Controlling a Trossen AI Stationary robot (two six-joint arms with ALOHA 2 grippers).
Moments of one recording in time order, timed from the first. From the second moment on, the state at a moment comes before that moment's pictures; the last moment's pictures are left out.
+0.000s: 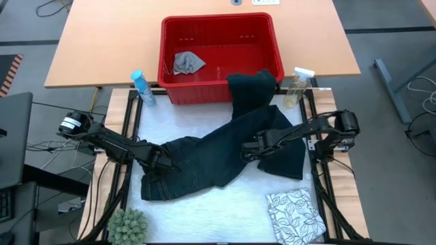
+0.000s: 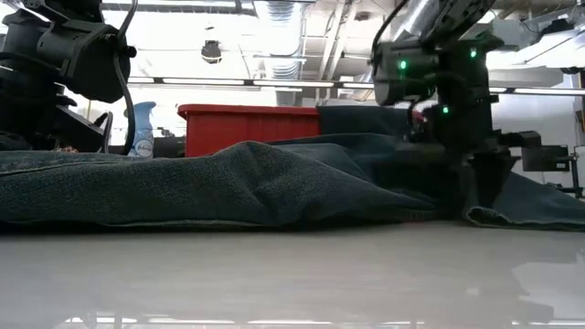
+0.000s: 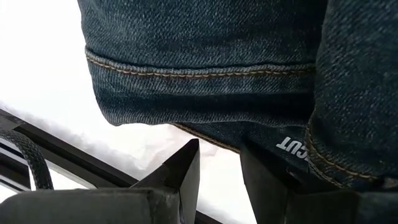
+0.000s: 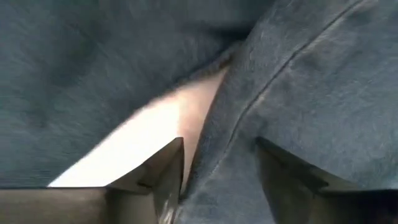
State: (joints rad) left arm -0.25 1.37 0.61 -1.06 -0.05 -0.74; right arm 0.04 1.67 0.96 -0.94 0.16 1.36
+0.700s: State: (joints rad) left arm -0.26 1.37 0.61 -1.06 -0.08 -0.72; right arm 0.06 1.51 1.26 -1.36 0.16 0.98
